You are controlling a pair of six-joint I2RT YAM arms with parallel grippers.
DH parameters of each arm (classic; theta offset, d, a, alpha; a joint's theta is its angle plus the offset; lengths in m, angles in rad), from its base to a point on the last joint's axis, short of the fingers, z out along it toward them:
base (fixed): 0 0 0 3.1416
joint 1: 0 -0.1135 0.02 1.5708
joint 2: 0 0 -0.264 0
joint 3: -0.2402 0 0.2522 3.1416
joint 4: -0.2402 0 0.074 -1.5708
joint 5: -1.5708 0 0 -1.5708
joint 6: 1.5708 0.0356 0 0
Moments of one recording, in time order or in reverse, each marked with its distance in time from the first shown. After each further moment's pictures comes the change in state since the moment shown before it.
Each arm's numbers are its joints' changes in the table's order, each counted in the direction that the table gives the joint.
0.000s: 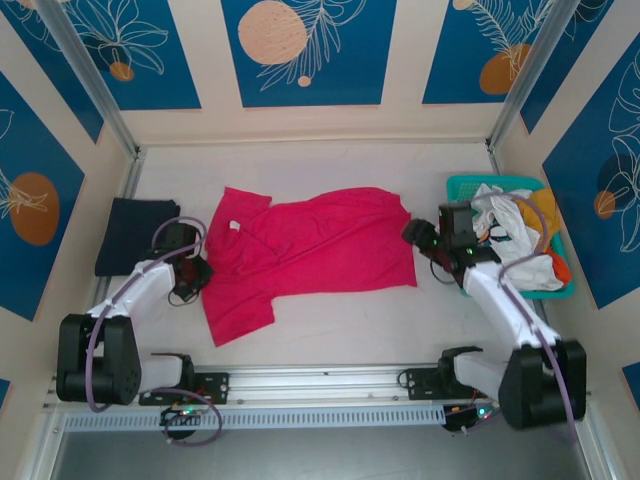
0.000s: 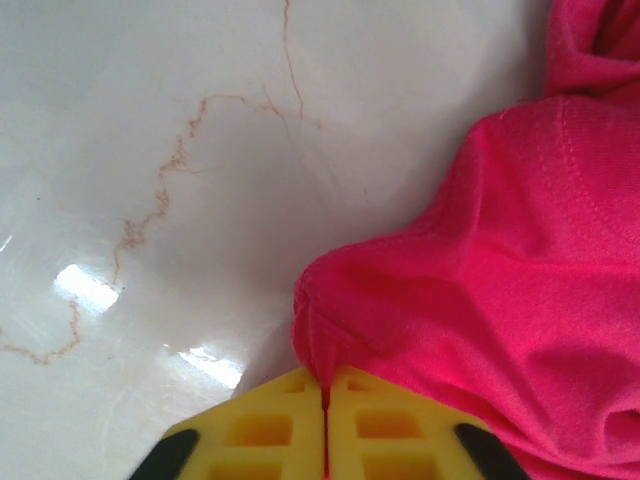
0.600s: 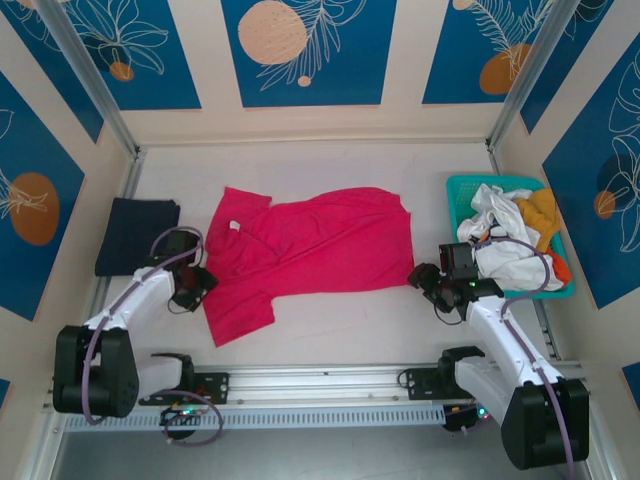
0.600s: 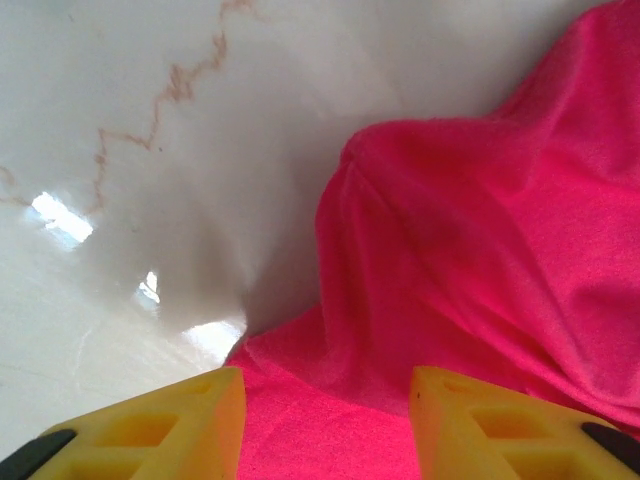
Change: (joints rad) left arm 0.026 -0.048 0.037 -0.085 -0.062 -0.153; right arm 0.006 -0.159 0.206 -0.182 0.017 0.108
